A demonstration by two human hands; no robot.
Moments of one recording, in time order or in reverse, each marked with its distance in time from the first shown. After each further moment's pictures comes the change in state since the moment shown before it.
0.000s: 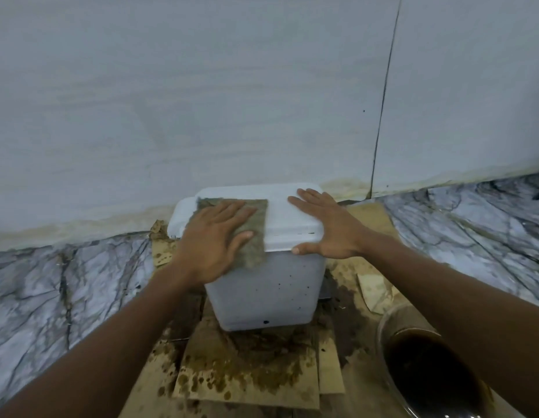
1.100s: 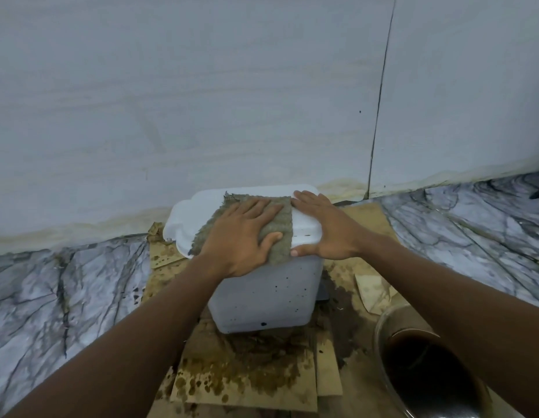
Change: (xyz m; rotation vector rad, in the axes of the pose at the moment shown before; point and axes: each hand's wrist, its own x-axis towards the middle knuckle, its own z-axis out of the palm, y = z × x) left_hand 0.035 0.047 0.010 0.068 -0.093 0.018; right_hand -0.002 0.003 -0.003 0.073 -0.002 0.002
